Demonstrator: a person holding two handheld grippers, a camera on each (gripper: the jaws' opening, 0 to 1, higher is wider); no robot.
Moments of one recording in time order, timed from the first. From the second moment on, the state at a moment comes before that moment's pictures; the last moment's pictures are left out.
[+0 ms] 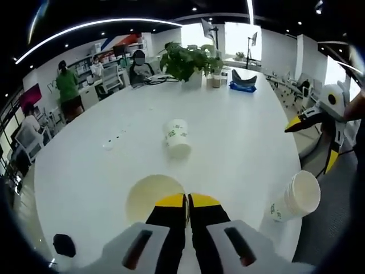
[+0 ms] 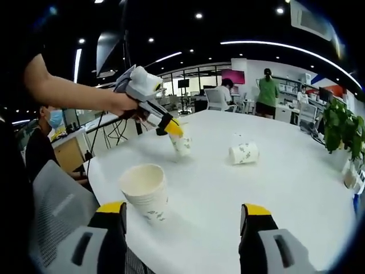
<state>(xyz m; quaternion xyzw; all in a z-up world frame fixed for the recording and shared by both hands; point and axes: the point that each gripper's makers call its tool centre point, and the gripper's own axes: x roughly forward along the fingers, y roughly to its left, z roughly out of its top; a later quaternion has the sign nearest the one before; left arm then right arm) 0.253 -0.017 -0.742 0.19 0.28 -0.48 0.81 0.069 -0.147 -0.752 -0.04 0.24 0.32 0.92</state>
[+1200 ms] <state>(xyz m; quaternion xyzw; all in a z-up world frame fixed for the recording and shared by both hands) 0.151 -0.046 -0.679 0.21 0.24 -0.55 0.77 0.063 -0.142 -0.758 -0.05 0.25 0.33 0.91</state>
